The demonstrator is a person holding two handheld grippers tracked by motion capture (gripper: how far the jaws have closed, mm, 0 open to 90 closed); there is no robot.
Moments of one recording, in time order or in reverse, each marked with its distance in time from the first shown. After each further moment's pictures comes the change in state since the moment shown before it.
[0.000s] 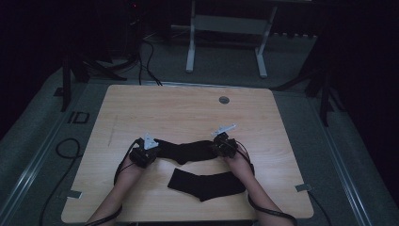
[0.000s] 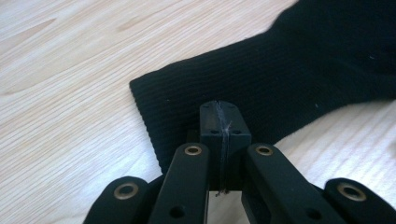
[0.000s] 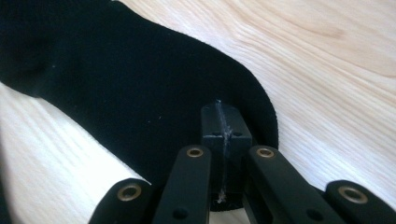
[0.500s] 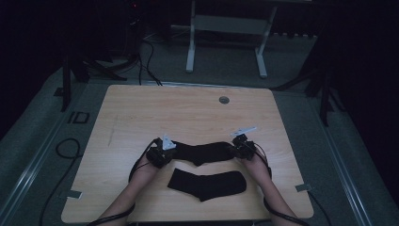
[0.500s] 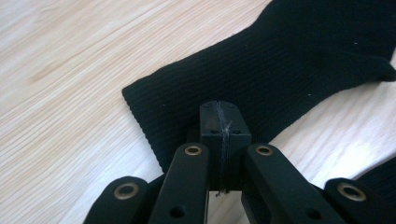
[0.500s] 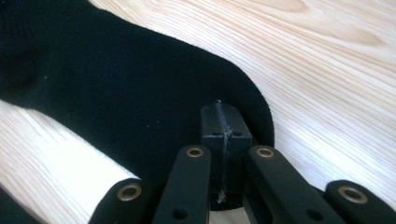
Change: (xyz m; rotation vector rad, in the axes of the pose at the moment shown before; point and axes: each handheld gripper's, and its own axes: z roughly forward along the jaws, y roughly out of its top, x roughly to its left) left arm -0.039 0.031 0.020 0.001 -0.100 0.086; right arm -0.041 -0.038 -0.030 -0.007 -0.023 0.083
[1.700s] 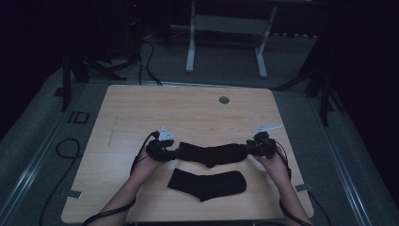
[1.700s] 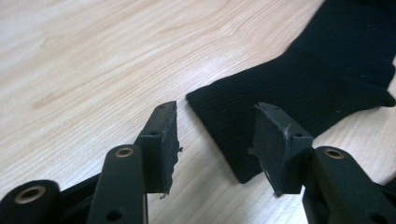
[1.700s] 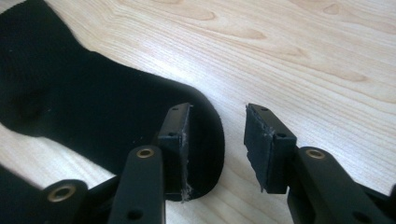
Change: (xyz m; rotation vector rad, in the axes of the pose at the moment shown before) left arm 0.022 0.011 -0.008 -0.063 -0.060 -0.126; right arm -0.037 -0.015 -0.048 -0.066 -0.042 0.073
